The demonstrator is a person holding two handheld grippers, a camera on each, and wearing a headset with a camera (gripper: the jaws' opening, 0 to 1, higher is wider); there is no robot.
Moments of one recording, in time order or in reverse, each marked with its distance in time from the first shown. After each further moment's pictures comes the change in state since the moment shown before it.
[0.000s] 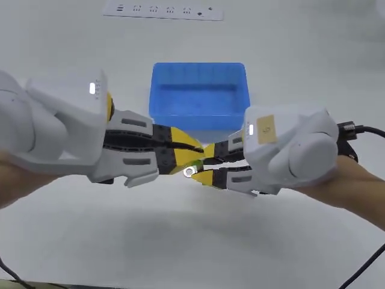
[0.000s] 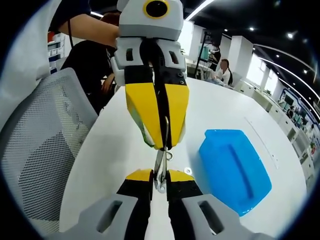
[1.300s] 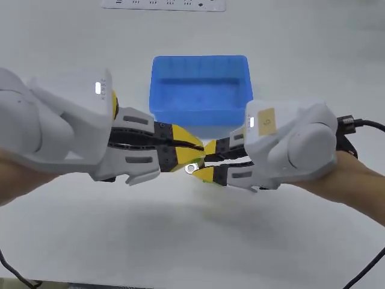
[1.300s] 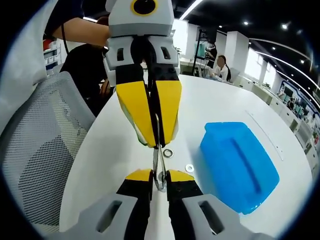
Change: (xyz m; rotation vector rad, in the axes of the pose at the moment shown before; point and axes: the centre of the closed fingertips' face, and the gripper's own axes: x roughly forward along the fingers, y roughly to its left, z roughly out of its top) left arm 0.004 0.000 -0.008 0.014 0.052 -0.003; right arm 0.007 -0.002 -0.009 0.068 -0.011 0.018
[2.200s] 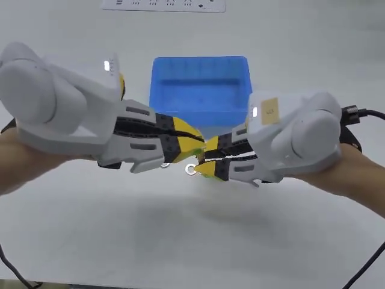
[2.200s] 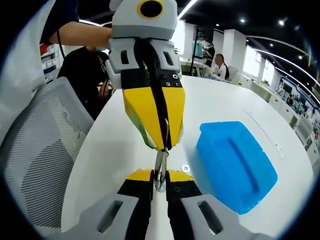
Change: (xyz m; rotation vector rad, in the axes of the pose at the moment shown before) left arm 0.003 0.013 -0.001 -0.099 0.033 0.011; right arm -0.005 -0.006 0.004 0.023 -0.006 -0.006
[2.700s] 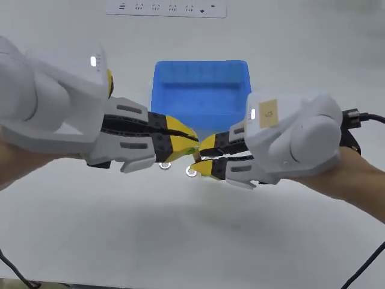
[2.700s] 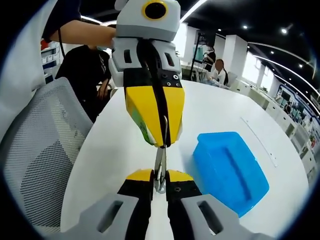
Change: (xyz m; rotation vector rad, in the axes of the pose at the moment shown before) left arm -0.017 -0.001 0.012 0.020 -0.005 0.015; right arm -0.007 -0.002 0.019 -0.054 -0.017 -0.035
